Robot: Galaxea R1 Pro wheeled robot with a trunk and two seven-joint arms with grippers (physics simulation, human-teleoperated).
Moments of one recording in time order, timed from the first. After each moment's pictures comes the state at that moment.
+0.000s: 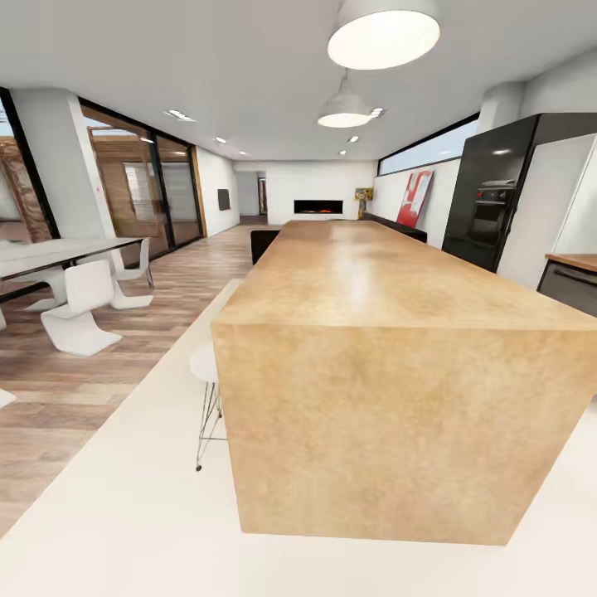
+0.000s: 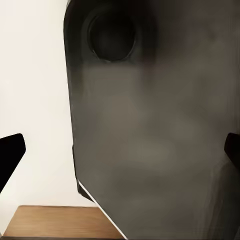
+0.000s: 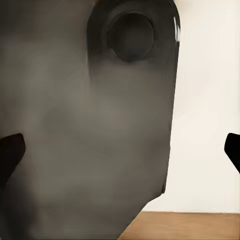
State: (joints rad) left arm 0.00 0.00 0.00 0.00 0.00 0.00 0.00; right arm 0.00 0.00 0.00 0.00 0.00 0.00 0.00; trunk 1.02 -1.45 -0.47
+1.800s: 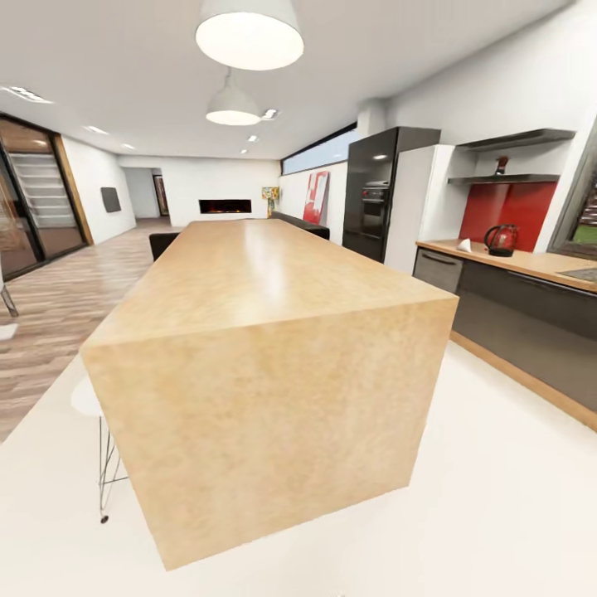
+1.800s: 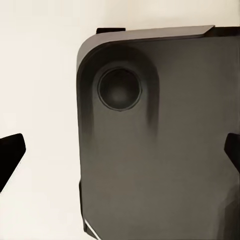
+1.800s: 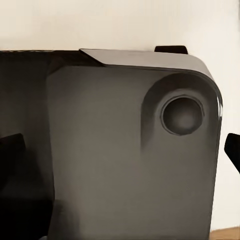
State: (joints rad) left arm 0.00 0.01 0.00 -0.04 0.00 -0.08 0.00; right arm 0.00 0.06 -0.01 -0.13 0.00 0.00 0.00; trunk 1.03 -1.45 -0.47
